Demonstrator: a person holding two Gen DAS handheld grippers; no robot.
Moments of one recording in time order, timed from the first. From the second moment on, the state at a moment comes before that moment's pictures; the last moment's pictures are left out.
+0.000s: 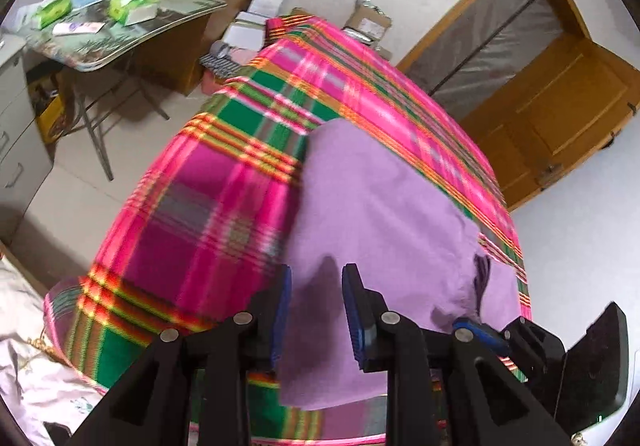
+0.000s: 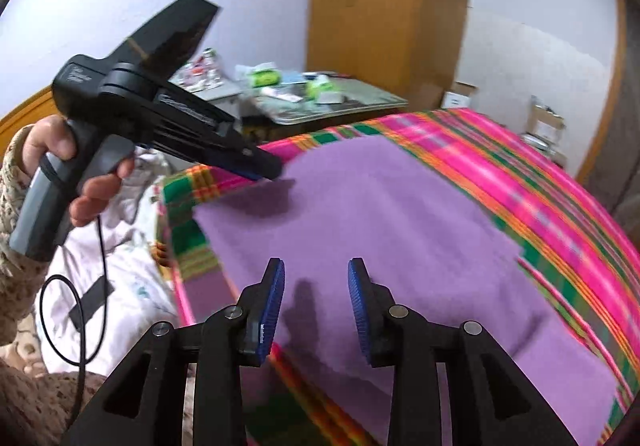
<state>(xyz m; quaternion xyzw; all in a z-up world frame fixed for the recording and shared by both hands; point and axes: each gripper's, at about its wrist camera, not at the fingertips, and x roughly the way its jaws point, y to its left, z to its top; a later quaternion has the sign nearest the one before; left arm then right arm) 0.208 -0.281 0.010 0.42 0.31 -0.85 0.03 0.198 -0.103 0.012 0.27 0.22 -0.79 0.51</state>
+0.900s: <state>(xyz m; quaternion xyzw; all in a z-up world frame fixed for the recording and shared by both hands) 0.132 -0.308 -0.009 0.47 0.32 -0.82 -0.03 0.233 -0.197 -0.025 0.28 0.24 -0.79 0.49</state>
